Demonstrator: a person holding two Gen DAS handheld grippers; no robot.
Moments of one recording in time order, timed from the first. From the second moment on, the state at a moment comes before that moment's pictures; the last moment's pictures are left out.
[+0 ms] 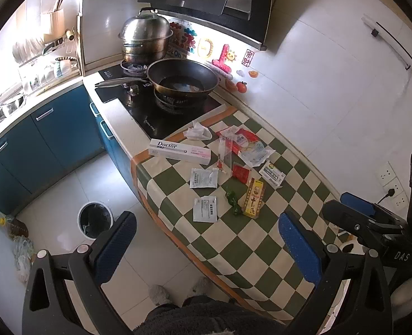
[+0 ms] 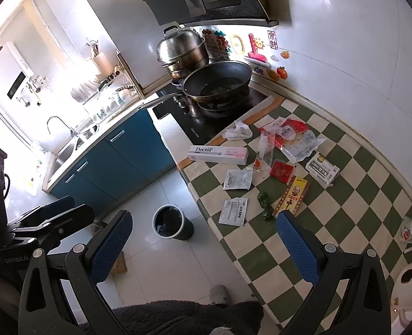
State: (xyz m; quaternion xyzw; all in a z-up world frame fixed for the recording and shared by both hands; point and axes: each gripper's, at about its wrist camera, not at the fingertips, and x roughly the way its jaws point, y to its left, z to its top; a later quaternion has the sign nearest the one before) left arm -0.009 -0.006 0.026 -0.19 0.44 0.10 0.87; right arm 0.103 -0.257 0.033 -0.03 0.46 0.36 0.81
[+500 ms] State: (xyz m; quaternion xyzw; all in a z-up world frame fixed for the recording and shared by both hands) left arm -0.005 -0.005 0.029 -0.19 0.44 0.09 0.87; right arm 0.096 -0.252 0.032 -0.03 0.46 0.36 0.81
